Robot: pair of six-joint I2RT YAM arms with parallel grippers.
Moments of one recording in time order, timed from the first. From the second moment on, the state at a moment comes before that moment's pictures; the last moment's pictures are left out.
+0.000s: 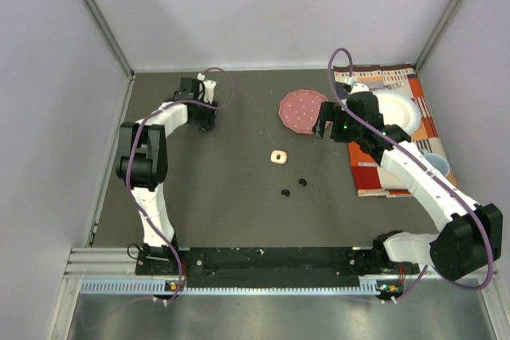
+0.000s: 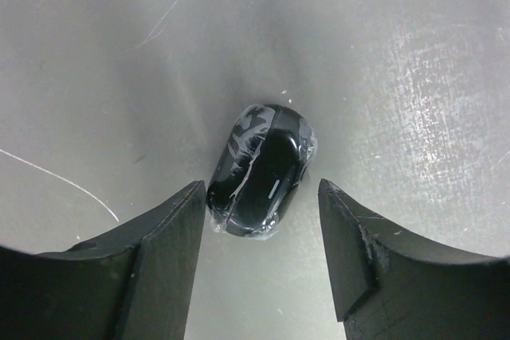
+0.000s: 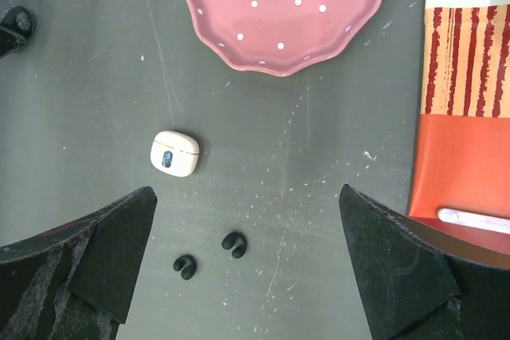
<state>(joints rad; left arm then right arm) -0.12 2.00 1.41 -0.33 0.09 0.16 0.39 1.25 1.05 -0.45 0.05 0.40</state>
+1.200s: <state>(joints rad) -0.13 1.39 0.86 -0.02 0.33 0.07 0.38 1.29 1.06 -0.42 -0.05 0.49</state>
